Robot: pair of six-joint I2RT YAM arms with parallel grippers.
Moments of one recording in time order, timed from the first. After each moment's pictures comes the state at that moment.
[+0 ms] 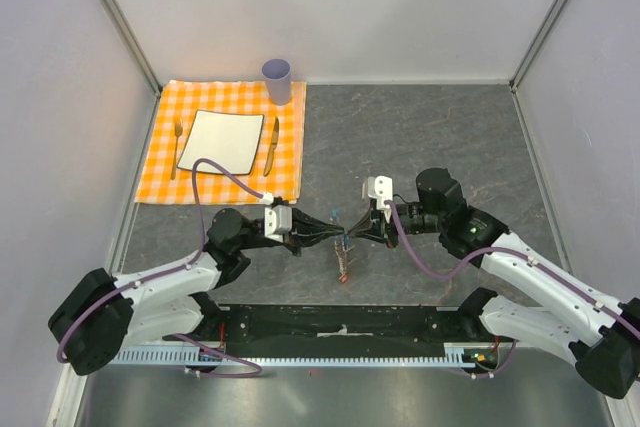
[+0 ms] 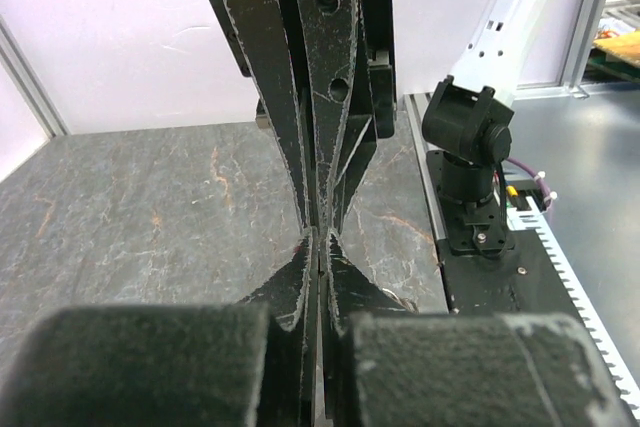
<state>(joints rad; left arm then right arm) -0.79 1.04 0.34 0.99 0.73 -0.04 0.72 0.95 0.77 -0.23 -0.72 -0.26</state>
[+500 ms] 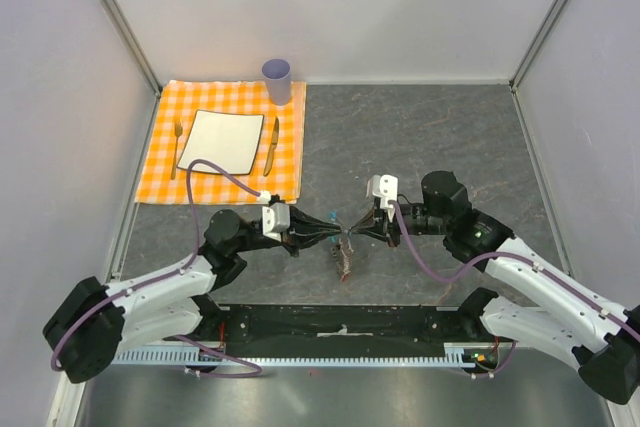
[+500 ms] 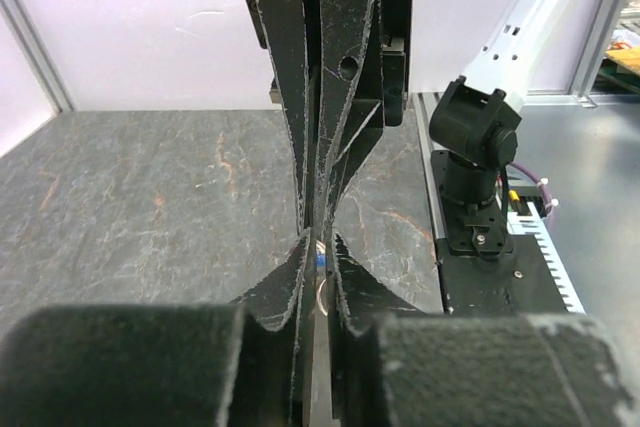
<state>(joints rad) -0.79 1.03 0.32 1.00 0.70 -0.10 0.72 0.90 0.72 -0.17 -0.68 -0.22</state>
